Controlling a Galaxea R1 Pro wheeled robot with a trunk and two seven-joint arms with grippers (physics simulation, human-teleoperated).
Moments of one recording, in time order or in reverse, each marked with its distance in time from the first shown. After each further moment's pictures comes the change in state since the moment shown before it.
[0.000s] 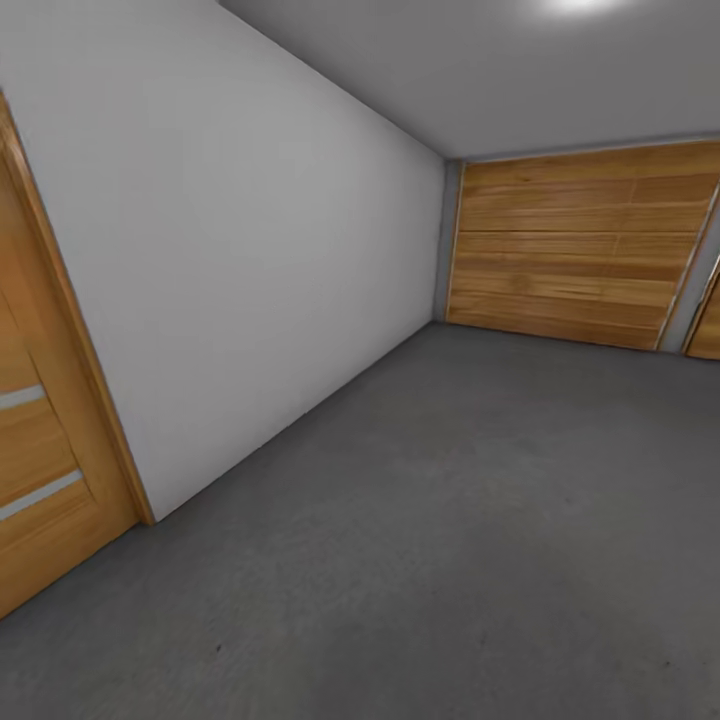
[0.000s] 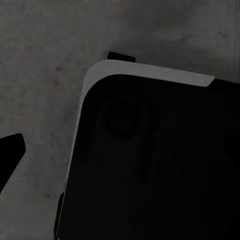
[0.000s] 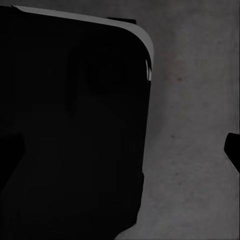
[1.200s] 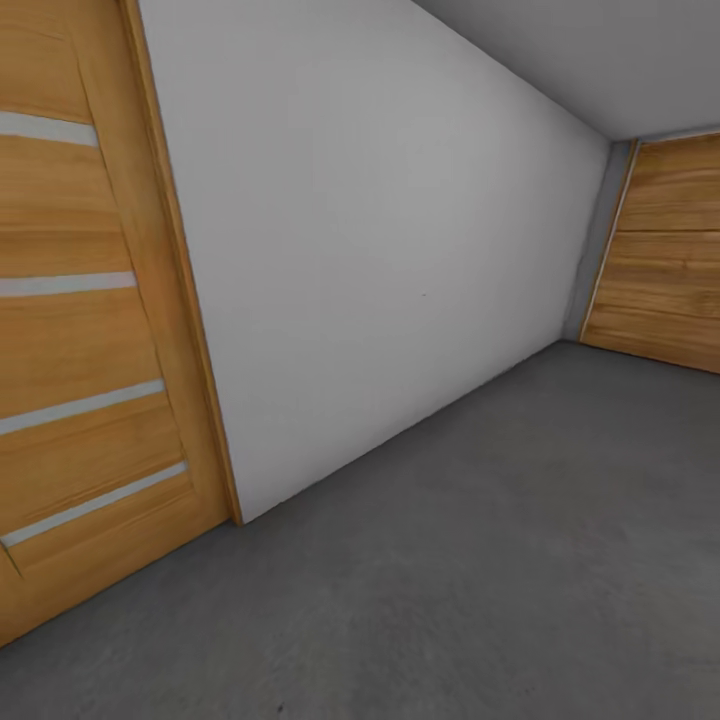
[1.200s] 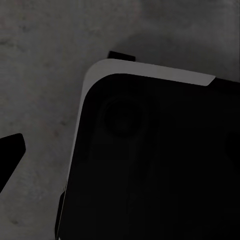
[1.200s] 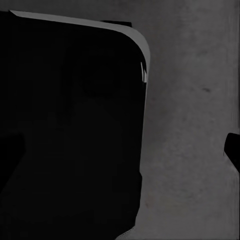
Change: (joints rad) left arm 0.000 0.001 0.000 0.000 -0.002 0.003 -0.001; right arm 0.000 -0.004 -0.009 0.004 -0.008 -0.015 -0.003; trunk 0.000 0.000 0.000
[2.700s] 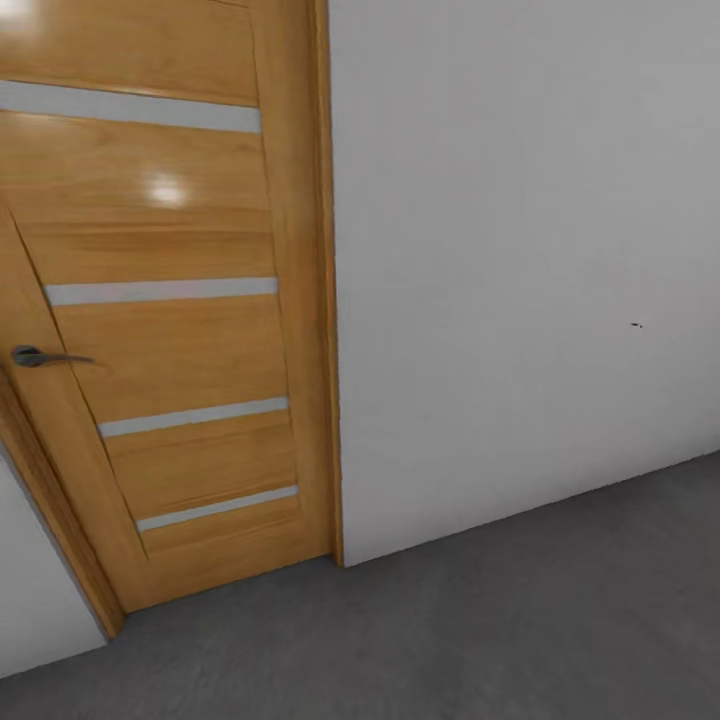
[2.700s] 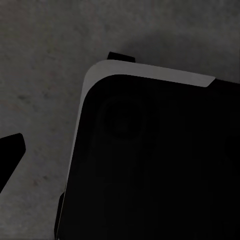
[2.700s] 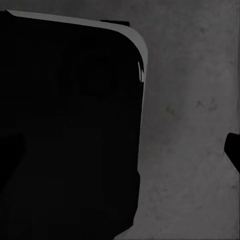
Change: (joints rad) left arm 0.000 -0.001 0.000 0.000 0.002 -0.004 0.001; right arm 0.000 -0.003 -0.002 0.000 0.000 0.001 0.000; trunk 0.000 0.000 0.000
